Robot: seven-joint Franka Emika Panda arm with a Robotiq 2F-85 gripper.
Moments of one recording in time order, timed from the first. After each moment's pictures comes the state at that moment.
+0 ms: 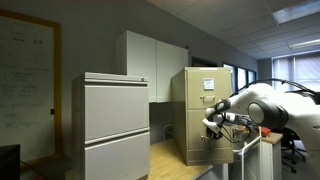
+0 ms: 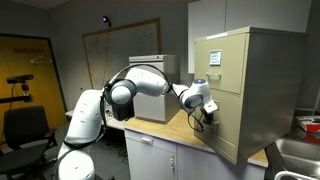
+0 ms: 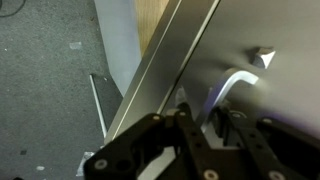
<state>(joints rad) -0.30 0.41 -0.27 -1.63 0.32 2.44 0.90</state>
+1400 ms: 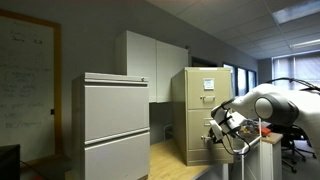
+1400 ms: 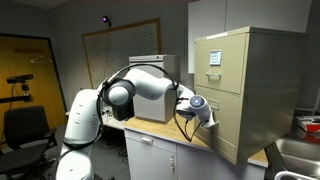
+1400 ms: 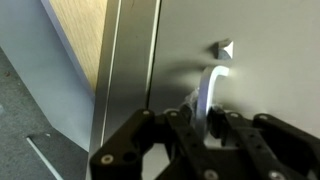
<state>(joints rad) -0.44 0.35 -0.08 -1.81 1.12 2.75 0.38</state>
